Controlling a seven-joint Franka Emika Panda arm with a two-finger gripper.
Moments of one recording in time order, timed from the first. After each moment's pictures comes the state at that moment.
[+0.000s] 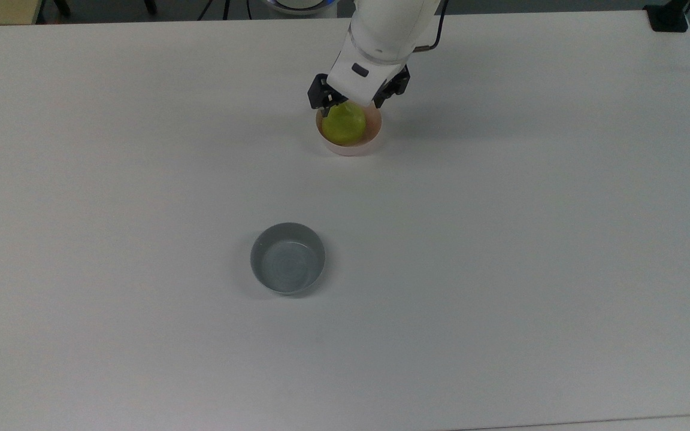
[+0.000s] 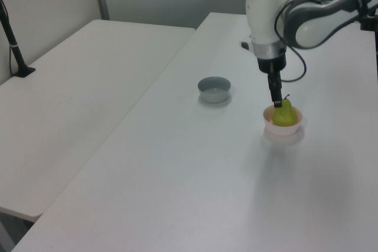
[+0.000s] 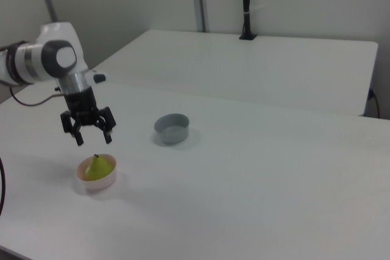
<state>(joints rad) 0.38 0.15 -0.09 -1.92 -0.14 1.87 0.03</state>
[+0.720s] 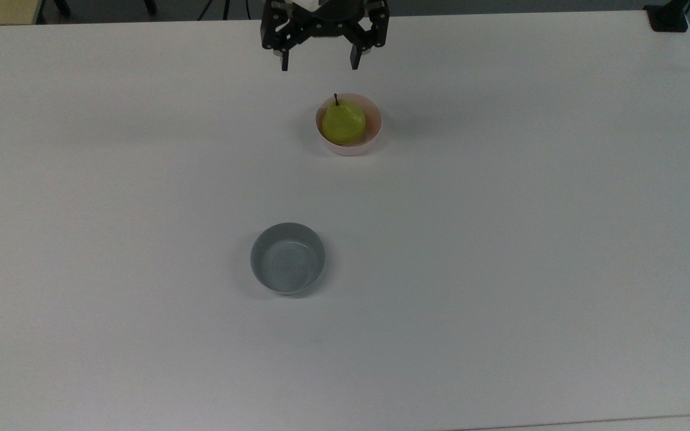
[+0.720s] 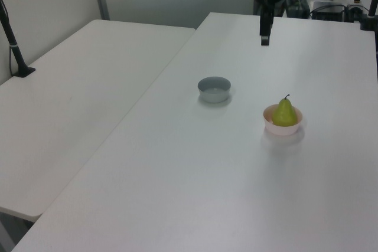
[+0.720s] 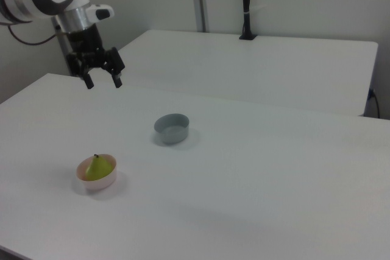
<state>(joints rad) 0.29 0.09 -0.11 -1.60 -0.13 1.68 0.03</state>
